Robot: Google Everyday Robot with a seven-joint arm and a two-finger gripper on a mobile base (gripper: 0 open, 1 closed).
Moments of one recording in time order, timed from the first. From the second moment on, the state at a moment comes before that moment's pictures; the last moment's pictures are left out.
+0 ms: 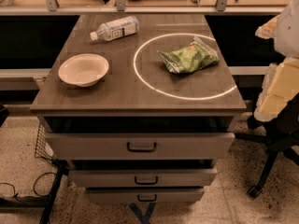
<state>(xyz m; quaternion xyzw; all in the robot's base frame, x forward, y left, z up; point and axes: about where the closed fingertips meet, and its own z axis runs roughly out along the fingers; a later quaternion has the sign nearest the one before) 0.438 -0.214 0.986 -0.60 0.78 -0.05 0.17</state>
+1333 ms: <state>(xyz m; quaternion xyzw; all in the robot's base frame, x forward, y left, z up) 0.585 -0.175 1.010 -0.59 0.71 -0.05 0.38</state>
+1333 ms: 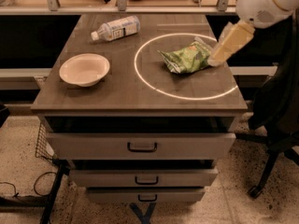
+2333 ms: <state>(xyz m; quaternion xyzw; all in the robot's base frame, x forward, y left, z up) 0.634 -0.153 1.005 -0.59 0.71 -0.04 0.39</state>
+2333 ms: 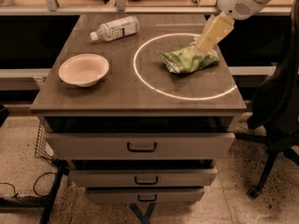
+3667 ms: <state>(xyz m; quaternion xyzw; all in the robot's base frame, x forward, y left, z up) 0.721 -0.153 0.855 -0.54 0.74 0.13 0.38</state>
